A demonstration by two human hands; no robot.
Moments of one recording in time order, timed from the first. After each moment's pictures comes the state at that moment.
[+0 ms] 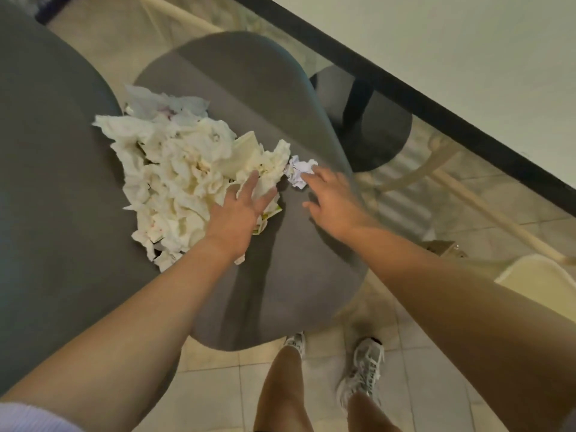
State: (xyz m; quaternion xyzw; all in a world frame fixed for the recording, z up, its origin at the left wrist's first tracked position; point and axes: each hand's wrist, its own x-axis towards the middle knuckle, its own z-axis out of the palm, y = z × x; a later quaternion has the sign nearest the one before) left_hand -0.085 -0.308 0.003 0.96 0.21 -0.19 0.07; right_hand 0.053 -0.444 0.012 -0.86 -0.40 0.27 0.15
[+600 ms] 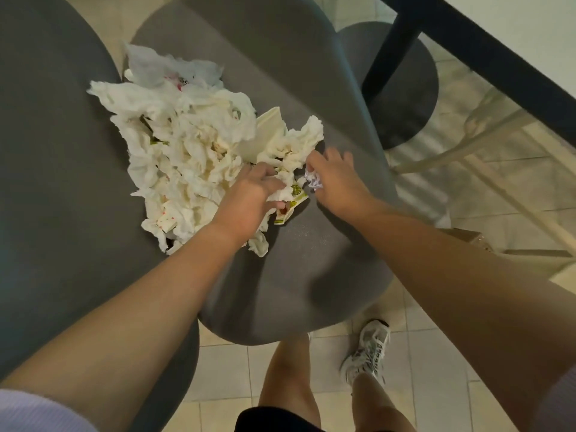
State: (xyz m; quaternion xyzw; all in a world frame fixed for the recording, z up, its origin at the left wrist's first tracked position) left_hand -0.085 -0.272 -0.018 0.94 0.18 -0.06 0.27; right_hand 0.048 -0.390 -0.024 -0.86 -0.40 0.30 0.13
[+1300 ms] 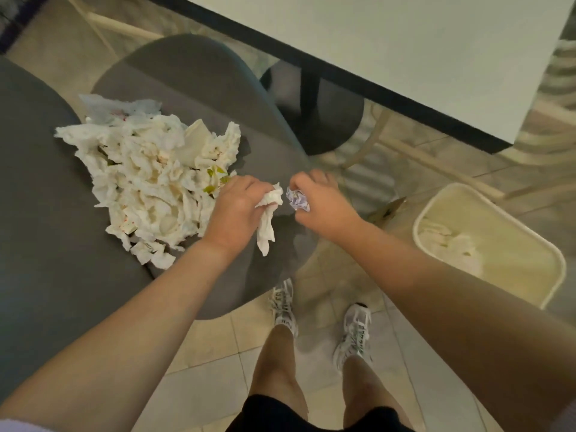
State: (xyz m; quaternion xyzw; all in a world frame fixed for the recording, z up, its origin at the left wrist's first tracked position) left_hand -0.082 -0.399 0.058 0.96 0.10 0.03 0.28; right_hand 0.014 -0.542 0.058 -0.87 -0.34 0.29 0.21
